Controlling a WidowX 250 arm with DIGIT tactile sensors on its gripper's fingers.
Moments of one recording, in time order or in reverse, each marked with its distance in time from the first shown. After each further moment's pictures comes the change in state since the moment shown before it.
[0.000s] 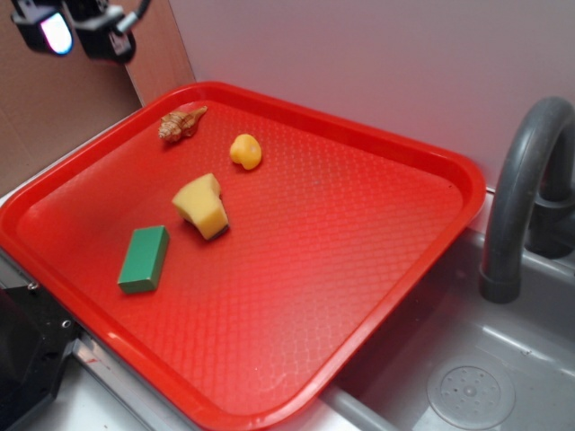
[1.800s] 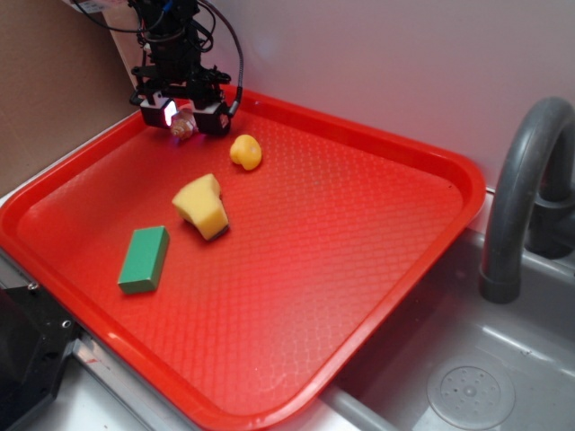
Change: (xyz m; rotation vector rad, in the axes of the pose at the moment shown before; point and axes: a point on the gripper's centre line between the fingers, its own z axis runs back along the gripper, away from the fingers) arm 0.098 0.025 -0.139 0.115 0.040 0.158
